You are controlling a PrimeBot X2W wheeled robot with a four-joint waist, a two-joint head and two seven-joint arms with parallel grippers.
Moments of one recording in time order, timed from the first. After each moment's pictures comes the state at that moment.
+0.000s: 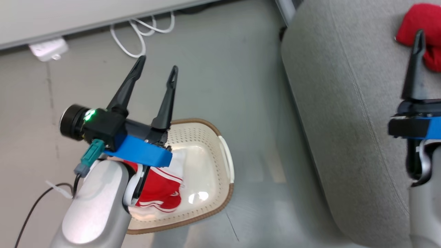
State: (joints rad) left arm -0.60 0.18 -0.41 0.23 -0.26 0.01 -0.26; right arm -0.51 -0.18 -0.18 0.14 0.02 0.13 -0.26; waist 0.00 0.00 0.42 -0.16
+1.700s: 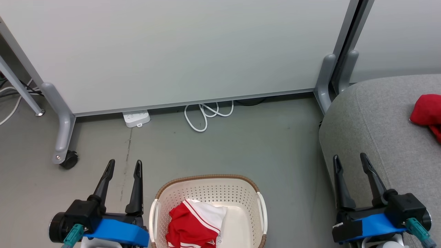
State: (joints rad) left arm -0.13 0.05 -0.07 0.23 -0.17 -0.10 -0.26; right arm -0.06 -0.05 -0.01 0.15 0.07 0.13 -0.26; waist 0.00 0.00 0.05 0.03
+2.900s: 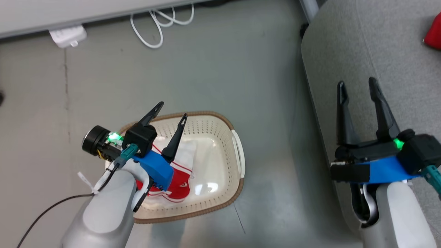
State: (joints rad) left arm -0.64 0.14 -0.44 0.66 -0.11 -0.13 -0.26; right arm -0.31 -0.05 0.01 0.07 0.09 0.13 -0.26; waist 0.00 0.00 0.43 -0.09
